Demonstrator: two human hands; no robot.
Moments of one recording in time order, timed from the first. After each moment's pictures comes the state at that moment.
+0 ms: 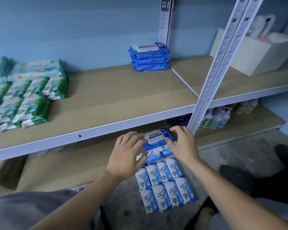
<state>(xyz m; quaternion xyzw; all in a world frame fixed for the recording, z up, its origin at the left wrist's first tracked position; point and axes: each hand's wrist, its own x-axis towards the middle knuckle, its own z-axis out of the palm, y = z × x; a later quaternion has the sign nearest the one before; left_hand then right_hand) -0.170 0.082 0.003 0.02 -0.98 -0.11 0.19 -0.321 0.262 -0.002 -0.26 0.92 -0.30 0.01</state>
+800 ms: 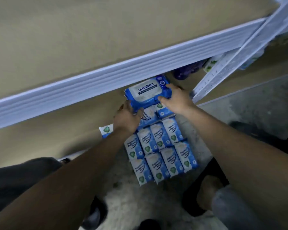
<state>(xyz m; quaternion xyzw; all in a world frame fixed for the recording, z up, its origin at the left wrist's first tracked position) -0.322 0.065 -0.211 0.34 -0.86 -0.37 -0.06 -0.463 0.211 -0.177 -0.18 0.93 -0.21 0.25</state>
